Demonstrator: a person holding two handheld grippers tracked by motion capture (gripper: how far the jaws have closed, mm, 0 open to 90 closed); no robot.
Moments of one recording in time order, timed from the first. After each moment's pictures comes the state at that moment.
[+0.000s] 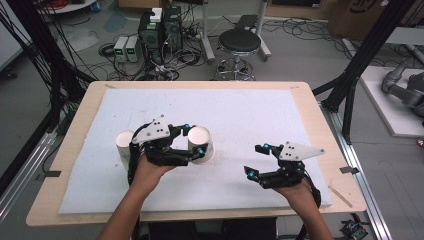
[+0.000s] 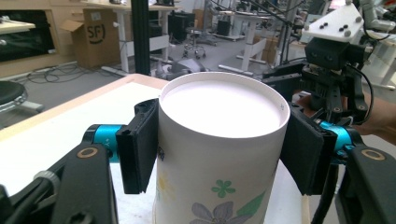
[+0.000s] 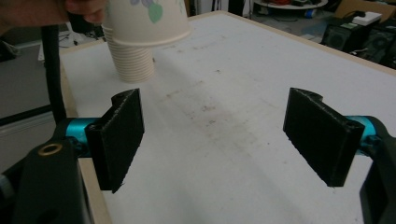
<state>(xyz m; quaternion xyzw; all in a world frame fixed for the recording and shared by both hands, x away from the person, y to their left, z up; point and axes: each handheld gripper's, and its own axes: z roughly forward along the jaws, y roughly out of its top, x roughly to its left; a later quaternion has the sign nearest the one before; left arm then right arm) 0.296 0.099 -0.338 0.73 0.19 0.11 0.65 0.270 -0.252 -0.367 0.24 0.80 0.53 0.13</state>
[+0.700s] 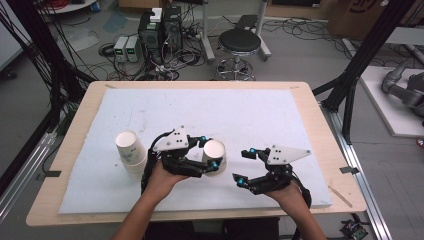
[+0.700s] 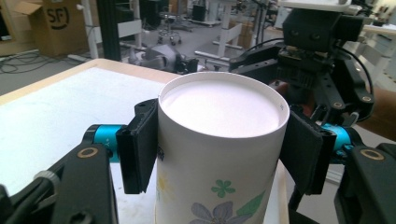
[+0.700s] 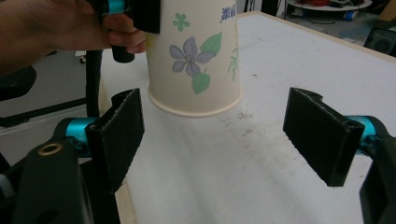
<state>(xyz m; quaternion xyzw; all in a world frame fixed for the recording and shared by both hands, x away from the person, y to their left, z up) 0.291 0.065 -0.359 0.75 0.16 0.06 0.64 0.268 -0.229 -0.375 0.19 0.81 0.55 0.09</state>
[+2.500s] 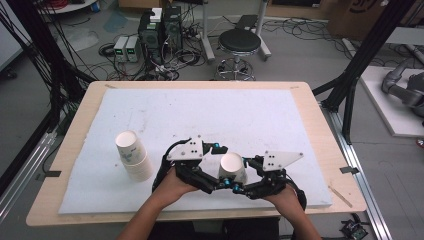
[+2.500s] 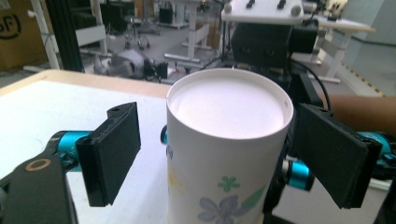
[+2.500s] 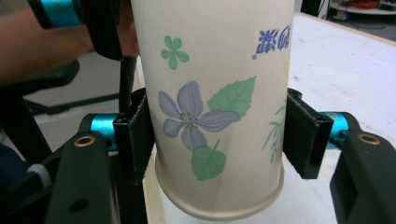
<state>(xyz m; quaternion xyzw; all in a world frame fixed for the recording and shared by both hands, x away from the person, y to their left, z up) 0.279 0.039 -0.361 0.77 0.10 0.03 0.63 0.266 -0.220 -0.386 0.14 0.82 0.55 0.04</state>
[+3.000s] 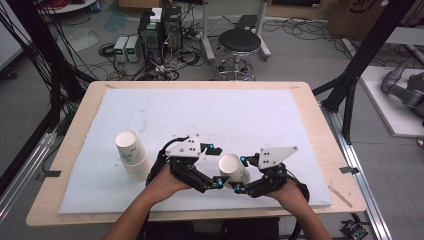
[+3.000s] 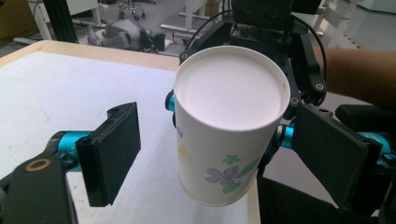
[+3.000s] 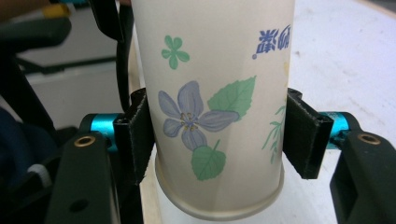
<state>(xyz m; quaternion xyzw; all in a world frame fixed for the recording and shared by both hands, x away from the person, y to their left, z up) 0.284 0.048 -0.359 0.80 0.10 0.02 0.59 0.274 -0.217 -0.375 0.12 0.87 0.49 0.05</state>
